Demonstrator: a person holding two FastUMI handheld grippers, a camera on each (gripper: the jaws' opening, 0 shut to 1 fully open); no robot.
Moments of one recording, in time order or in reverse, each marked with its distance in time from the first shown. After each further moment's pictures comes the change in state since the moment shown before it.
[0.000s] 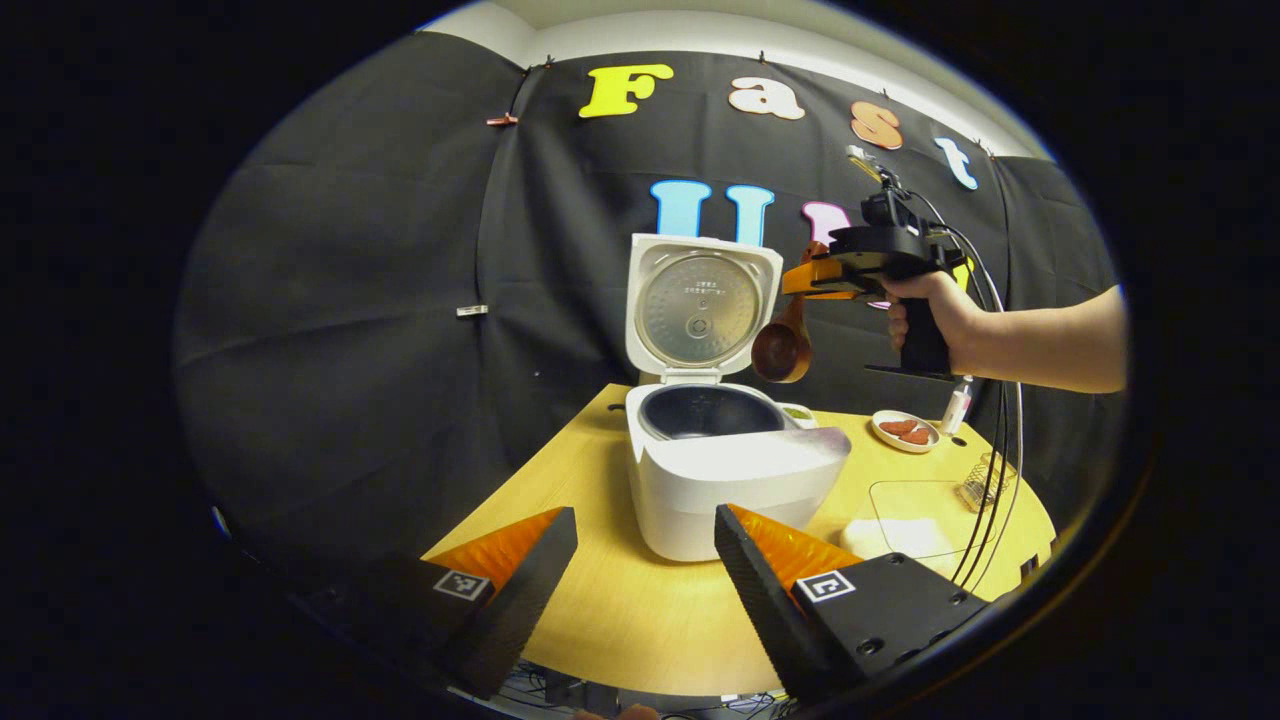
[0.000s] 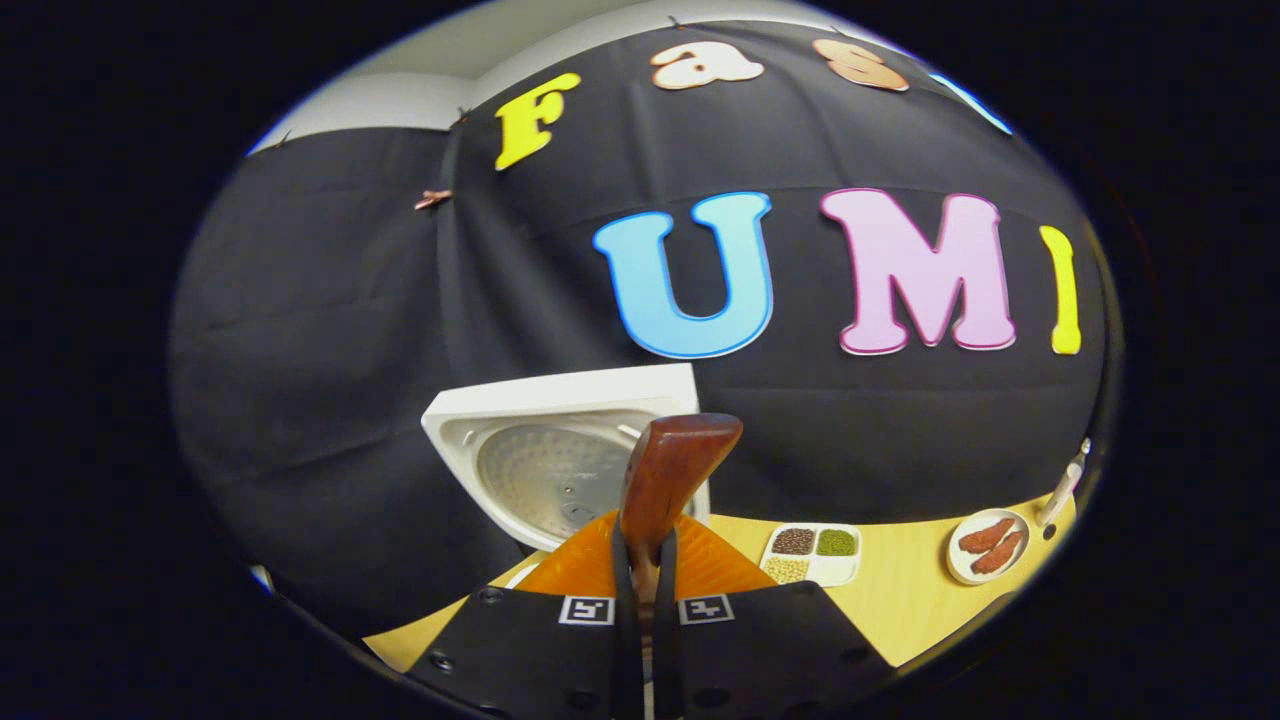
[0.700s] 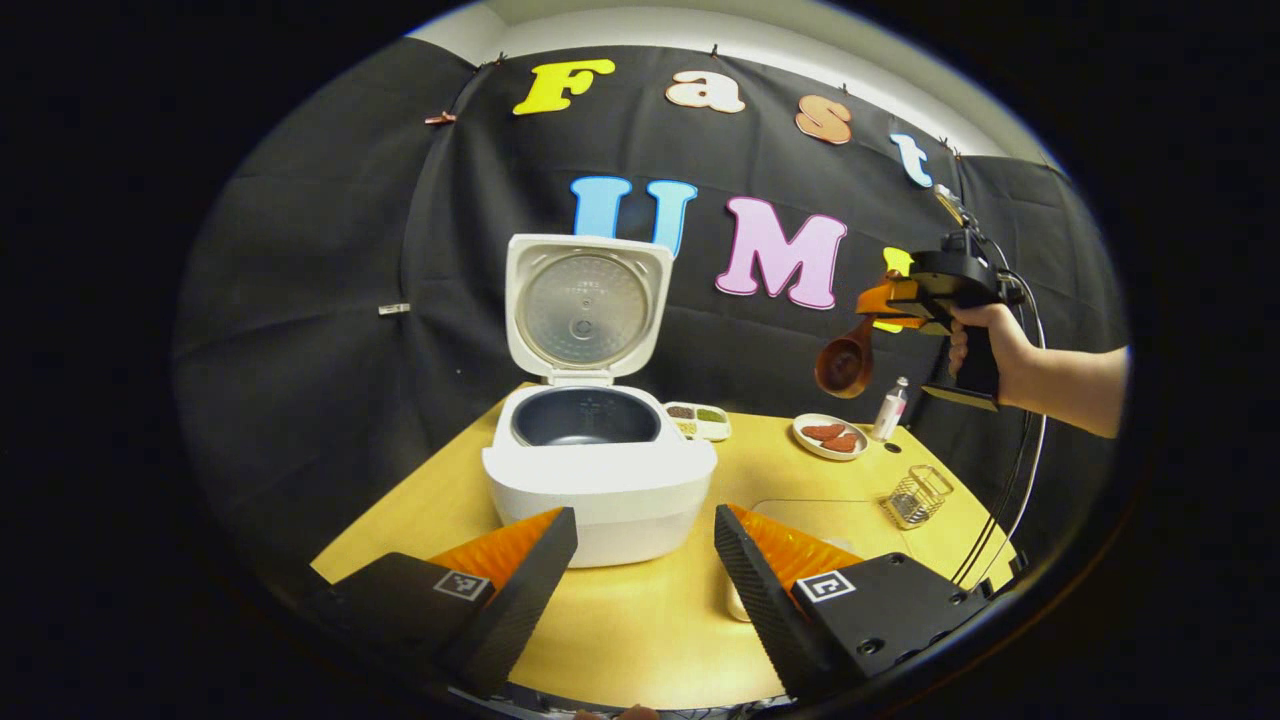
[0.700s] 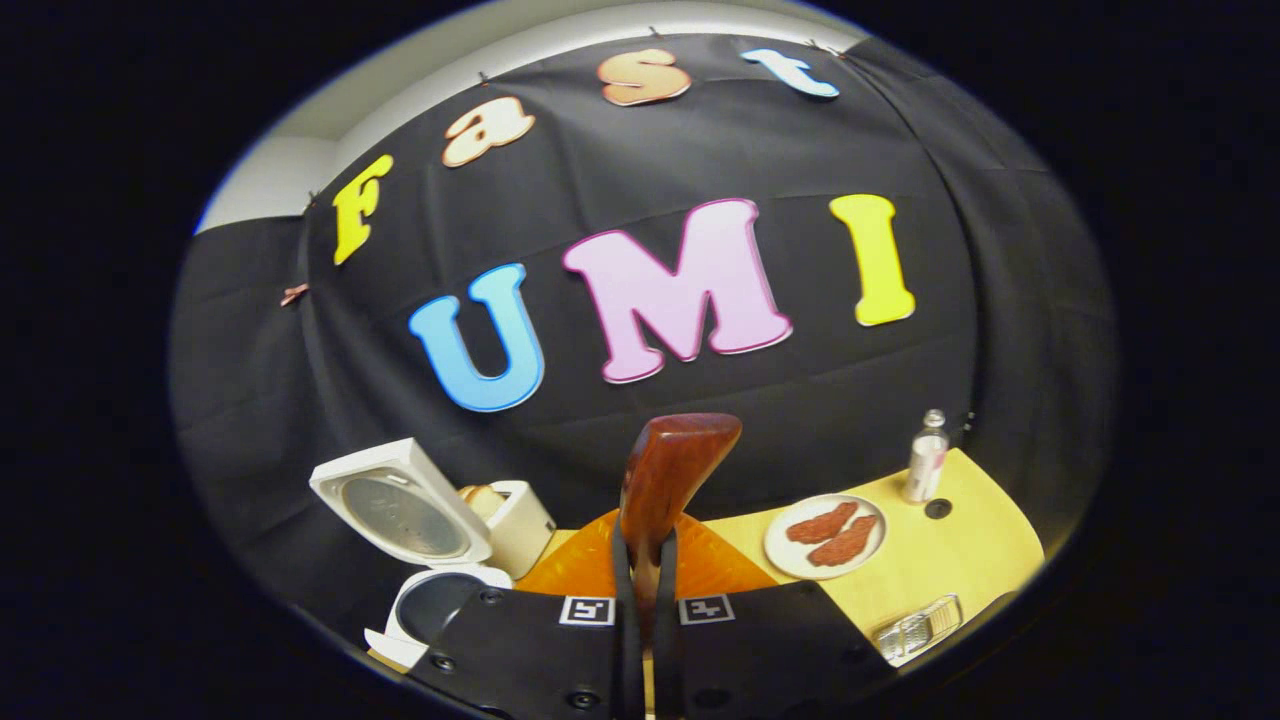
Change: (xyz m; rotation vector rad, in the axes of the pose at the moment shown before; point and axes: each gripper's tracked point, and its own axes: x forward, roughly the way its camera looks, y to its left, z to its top) left arm 0.005 -0.140 0.006 -0.015 0.027 -0.146; right arm -0.146 -0.254 0.042 0.170 -0.081 -0.346
